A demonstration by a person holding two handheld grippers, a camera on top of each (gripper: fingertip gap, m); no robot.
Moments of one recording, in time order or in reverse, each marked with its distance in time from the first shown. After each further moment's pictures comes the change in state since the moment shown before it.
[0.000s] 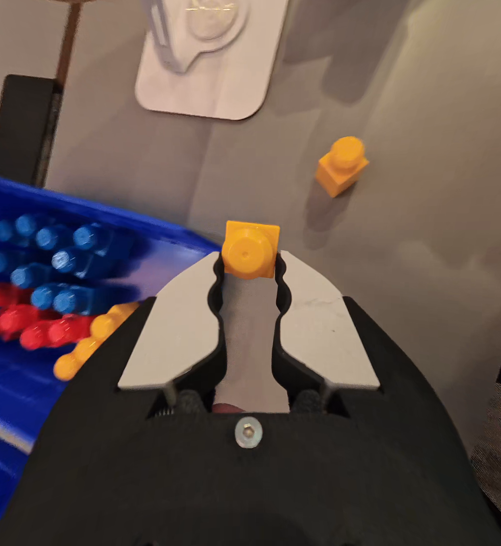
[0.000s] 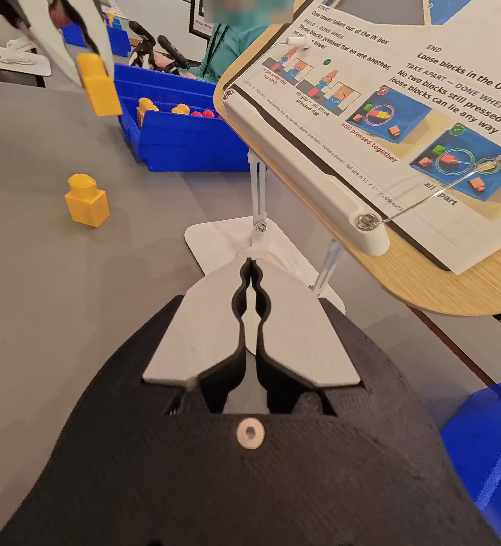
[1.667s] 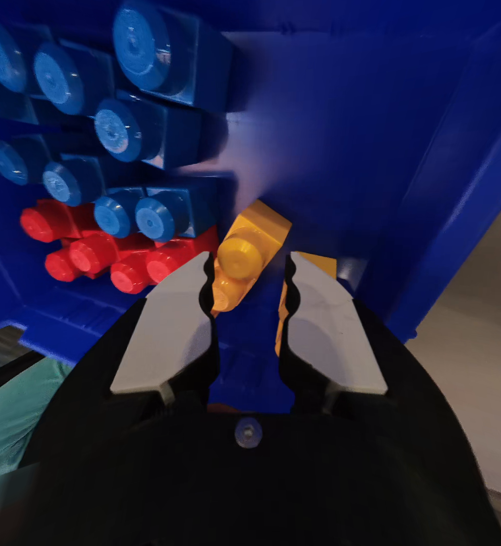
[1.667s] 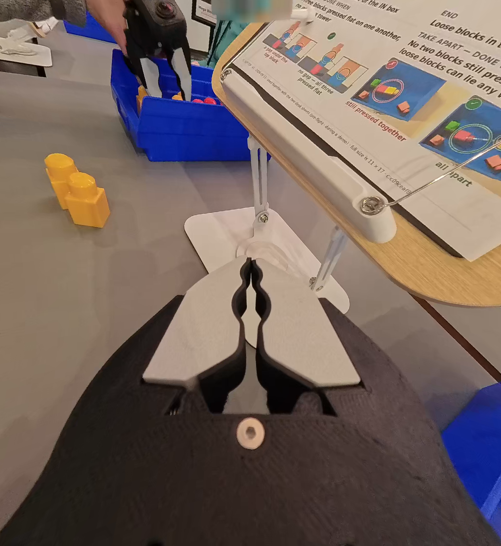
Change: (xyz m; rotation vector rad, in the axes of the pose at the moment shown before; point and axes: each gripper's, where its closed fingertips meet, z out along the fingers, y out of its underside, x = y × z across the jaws) left arm -0.151 0.124 0.050 -0.513 -0.057 0.200; right arm 0.002 0.011 0.003 -0.026 -0.018 0.013
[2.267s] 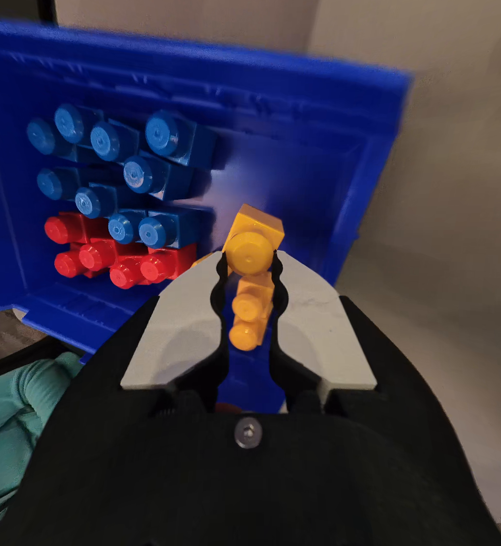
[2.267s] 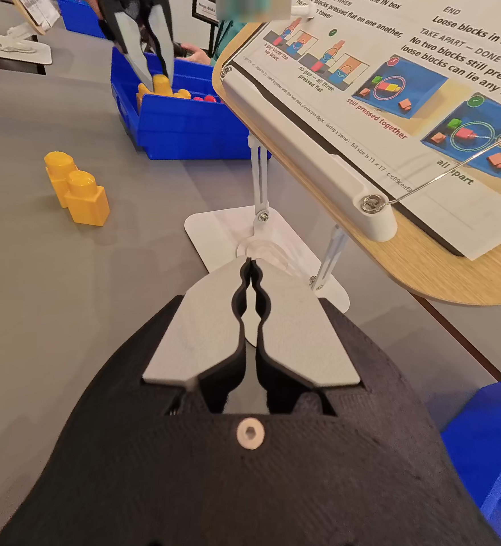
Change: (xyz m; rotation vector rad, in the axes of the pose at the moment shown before) left arm 0.026 -0.032 -0.056 0.158 0.021 -0.110; right arm 0.000 0.001 0.000 -0.005 -0.002 -0.001
